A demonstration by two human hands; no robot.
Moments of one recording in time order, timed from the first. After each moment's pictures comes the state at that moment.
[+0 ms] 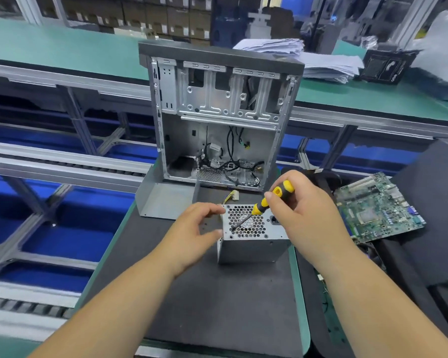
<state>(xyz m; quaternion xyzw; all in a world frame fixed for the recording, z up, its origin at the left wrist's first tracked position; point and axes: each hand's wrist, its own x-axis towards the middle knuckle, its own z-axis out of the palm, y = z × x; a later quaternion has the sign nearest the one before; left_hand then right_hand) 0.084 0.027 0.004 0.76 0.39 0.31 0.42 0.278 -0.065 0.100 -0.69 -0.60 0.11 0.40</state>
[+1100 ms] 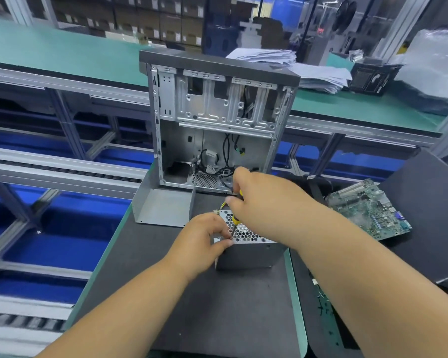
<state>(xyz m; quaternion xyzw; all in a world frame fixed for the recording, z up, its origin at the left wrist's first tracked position) 0.100 0.035 -0.012 0.81 0.35 0.32 0.34 0.231 -0.021 0.143 -0.71 -0.70 0.02 0.05</state>
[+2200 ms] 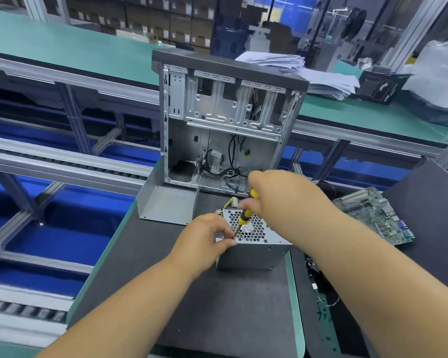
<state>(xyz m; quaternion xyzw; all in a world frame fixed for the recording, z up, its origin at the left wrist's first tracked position) 0.102 0.037 -0.021 0.80 0.37 0.33 0.35 0.236 -0.025 0.155 -0.70 -0.71 -0.07 -0.04</state>
